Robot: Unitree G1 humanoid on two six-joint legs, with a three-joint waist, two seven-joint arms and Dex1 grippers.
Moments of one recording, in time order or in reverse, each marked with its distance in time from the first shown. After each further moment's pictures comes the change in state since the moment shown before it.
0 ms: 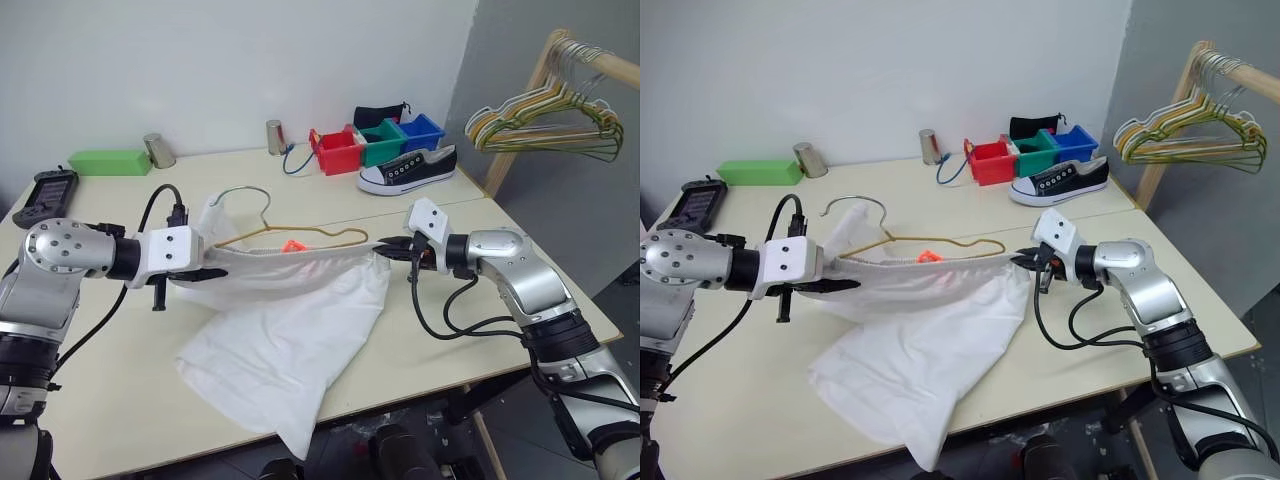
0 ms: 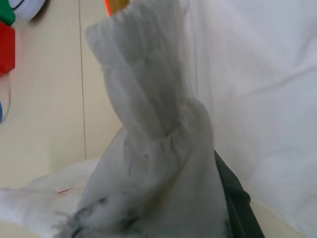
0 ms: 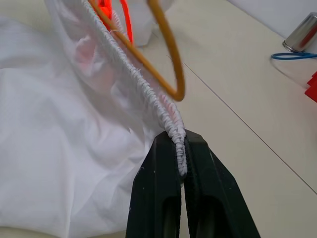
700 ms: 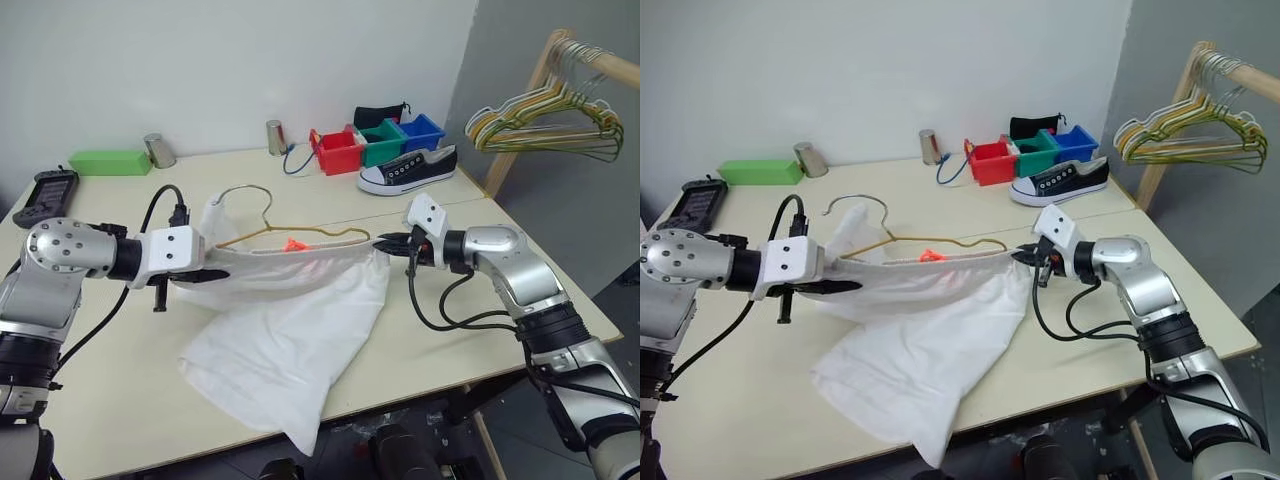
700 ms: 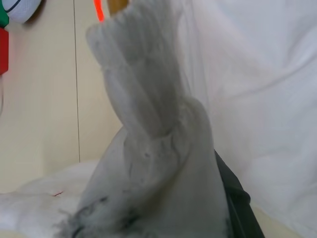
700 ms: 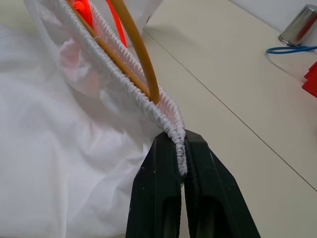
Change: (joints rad) left arm 0.002 0.001 -0.002 -0.006 -0.005 0.005 -0.018; right arm -0.043 0.027 -0.001 0.106 -0.004 -0.032 0.005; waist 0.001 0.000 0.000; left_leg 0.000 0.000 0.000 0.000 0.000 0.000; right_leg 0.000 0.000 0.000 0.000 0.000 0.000
